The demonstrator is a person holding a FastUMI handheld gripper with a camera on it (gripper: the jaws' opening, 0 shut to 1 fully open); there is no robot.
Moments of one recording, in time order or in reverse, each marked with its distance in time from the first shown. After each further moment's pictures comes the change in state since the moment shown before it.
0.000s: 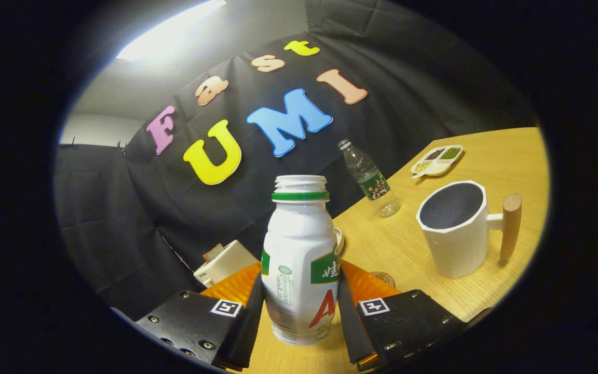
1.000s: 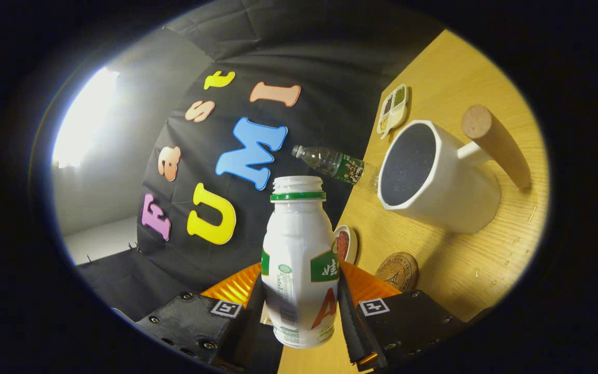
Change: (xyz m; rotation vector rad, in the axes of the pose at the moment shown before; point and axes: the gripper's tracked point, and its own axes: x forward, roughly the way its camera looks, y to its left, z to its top) arm 0.000 -0.019 0.021 0.560 -0.076 0.053
